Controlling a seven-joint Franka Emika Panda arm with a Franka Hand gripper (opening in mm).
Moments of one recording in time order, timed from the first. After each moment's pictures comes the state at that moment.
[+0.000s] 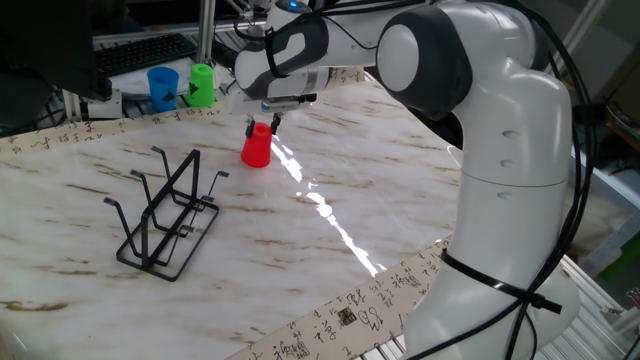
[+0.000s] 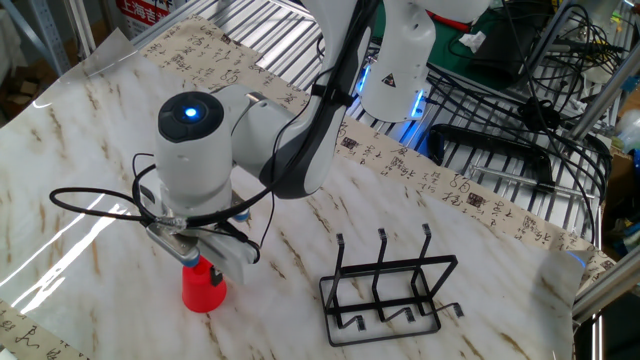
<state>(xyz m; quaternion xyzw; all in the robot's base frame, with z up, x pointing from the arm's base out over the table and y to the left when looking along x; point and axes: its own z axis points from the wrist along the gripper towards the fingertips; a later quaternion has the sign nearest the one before) 0.650 -0.059 0.134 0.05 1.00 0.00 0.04</state>
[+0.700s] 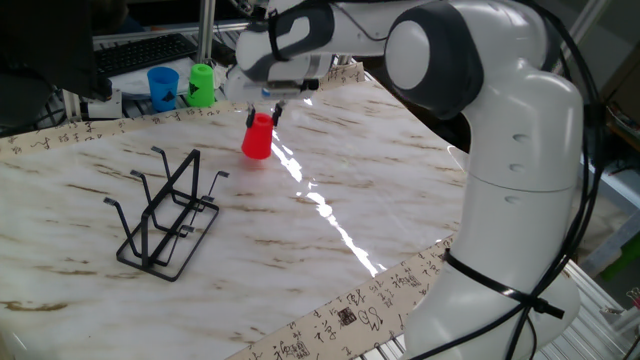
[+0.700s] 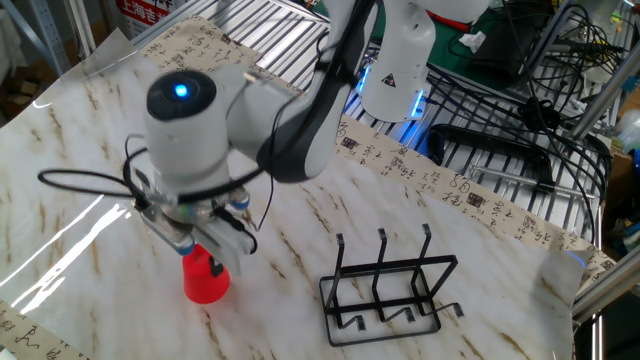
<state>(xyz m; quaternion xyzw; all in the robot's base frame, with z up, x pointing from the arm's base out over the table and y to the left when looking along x) 0.649 -0.055 0.183 0.09 1.00 0.01 0.03</state>
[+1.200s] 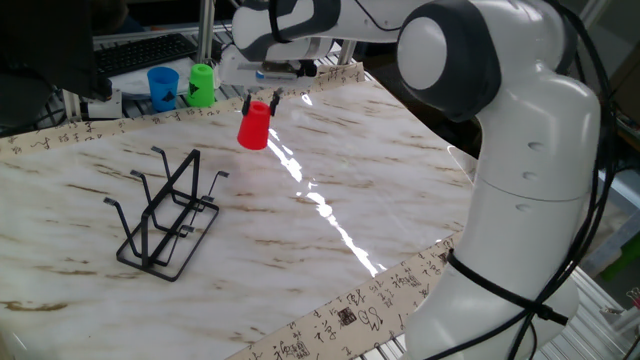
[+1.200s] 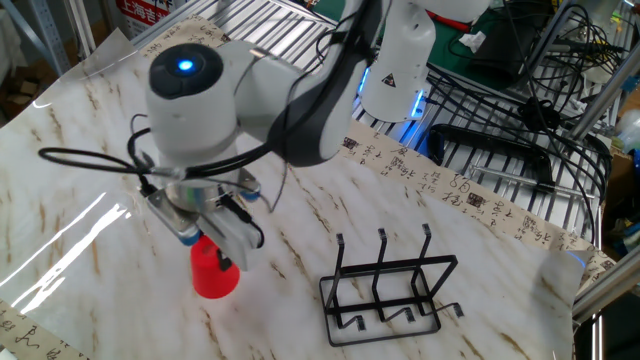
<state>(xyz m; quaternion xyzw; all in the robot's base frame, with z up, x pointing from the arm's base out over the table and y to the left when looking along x) 0.644 -0.036 0.210 0.12 0.99 0.02 0.02</state>
